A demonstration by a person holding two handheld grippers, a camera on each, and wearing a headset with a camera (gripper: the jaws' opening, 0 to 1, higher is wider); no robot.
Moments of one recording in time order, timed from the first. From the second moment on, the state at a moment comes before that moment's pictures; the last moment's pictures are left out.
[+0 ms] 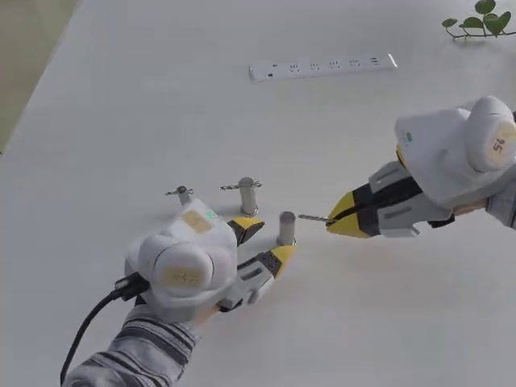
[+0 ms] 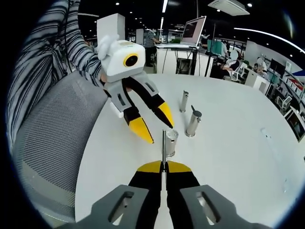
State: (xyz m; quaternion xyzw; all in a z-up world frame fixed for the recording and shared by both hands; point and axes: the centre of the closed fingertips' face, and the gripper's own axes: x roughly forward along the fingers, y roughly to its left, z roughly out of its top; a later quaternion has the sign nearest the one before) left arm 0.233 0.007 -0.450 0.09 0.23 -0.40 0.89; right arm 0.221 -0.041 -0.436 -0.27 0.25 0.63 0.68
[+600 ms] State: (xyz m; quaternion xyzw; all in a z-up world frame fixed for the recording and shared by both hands) left arm 0.245 -0.005 -0.468 0.05 0.25 -0.38 0.89; right arm 0.234 -0.040 -0.455 -0.28 0.25 0.63 0.68
